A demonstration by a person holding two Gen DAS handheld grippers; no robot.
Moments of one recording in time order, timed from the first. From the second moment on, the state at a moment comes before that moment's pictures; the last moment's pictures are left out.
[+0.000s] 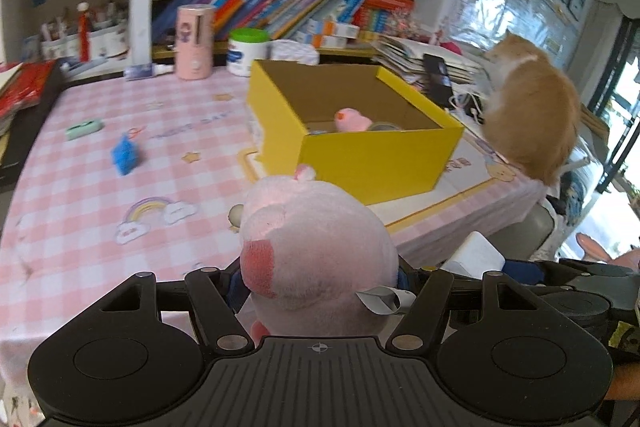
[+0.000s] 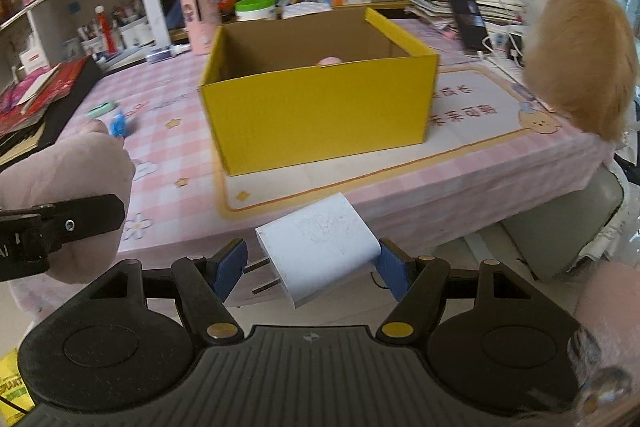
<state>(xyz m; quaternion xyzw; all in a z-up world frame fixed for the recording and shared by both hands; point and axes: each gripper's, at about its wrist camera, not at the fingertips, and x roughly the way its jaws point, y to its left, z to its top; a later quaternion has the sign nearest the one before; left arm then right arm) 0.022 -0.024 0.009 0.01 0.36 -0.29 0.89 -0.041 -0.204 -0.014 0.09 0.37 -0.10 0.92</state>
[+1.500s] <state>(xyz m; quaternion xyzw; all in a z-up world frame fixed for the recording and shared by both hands) 0.184 -0.195 -0.003 0.07 0.36 -0.20 0.91 0.159 -0.363 0.030 0.03 0.28 -0.02 0.96</state>
